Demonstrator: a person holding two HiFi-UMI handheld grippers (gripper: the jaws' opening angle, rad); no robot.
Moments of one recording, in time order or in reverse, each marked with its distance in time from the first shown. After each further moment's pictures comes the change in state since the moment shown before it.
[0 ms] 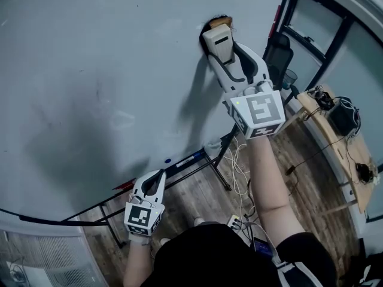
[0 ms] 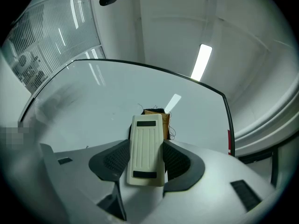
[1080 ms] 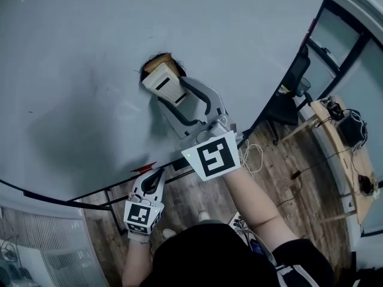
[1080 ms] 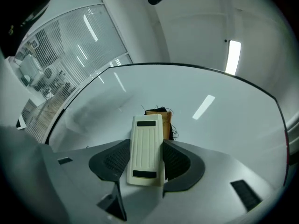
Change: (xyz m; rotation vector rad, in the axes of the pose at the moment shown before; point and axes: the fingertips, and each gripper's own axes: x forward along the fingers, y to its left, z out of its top) left arm -0.099 0.043 -0.026 -0.043 0.022 0.102; right arm -0.002 0.262 0.054 -0.079 -0.021 0.342
